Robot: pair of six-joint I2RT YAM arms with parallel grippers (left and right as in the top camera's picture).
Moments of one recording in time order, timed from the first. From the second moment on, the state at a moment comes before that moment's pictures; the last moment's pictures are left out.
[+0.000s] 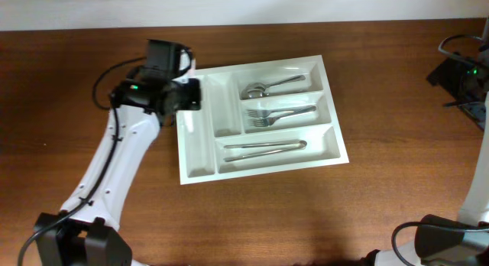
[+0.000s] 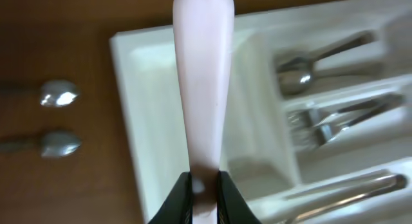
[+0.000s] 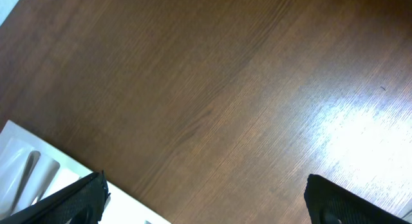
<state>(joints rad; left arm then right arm) -0.25 1.66 1.47 -0.78 0.02 -0.17 -0.33 1.69 2.01 -1.42 0.19 0.63</state>
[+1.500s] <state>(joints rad) -0.37 2.03 1.49 -0.57 -0.11 -0.48 -0.33 1.69 2.01 -1.42 0.19 0.63</state>
